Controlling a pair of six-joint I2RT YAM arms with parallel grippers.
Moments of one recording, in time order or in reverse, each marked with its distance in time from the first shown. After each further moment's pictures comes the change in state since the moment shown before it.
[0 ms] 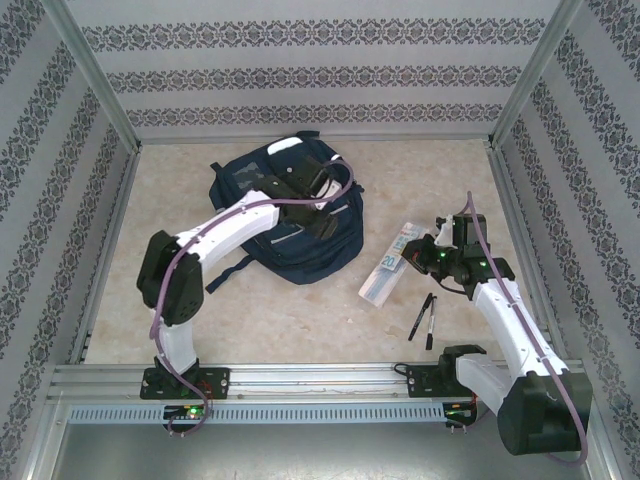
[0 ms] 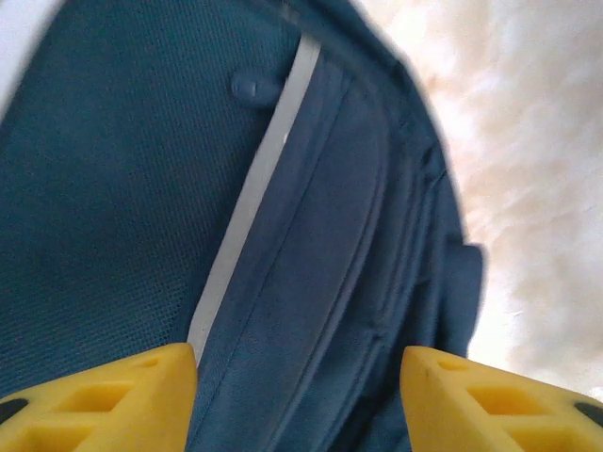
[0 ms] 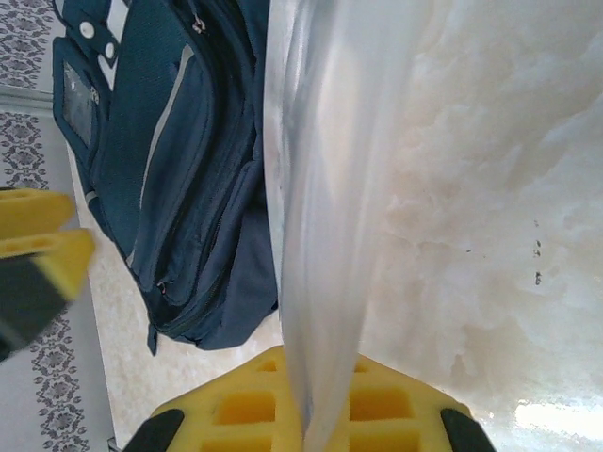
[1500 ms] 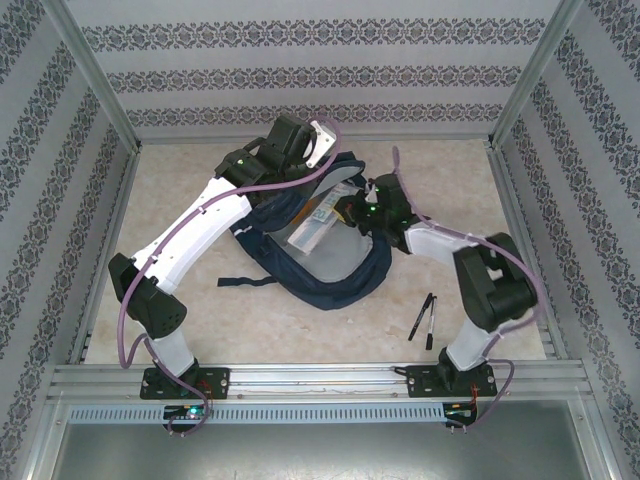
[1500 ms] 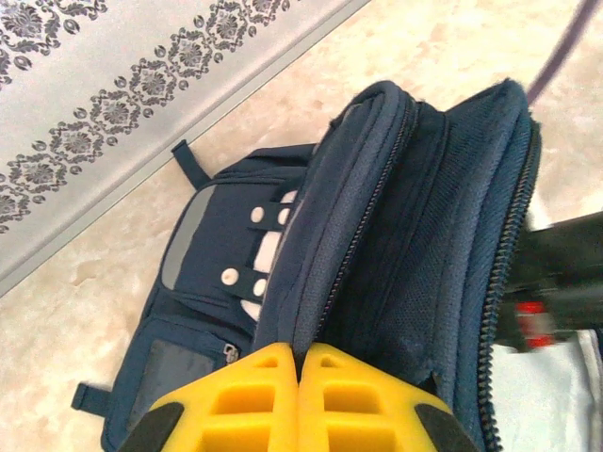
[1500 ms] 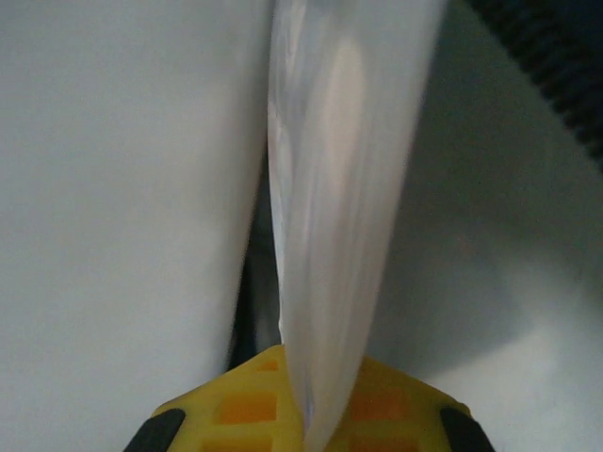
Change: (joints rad) left arm 0.008 -0.147 0.287 -0.053 -0.154 0.161; right arm 0.367 0.750 0.293 0.793 0.092 0.507
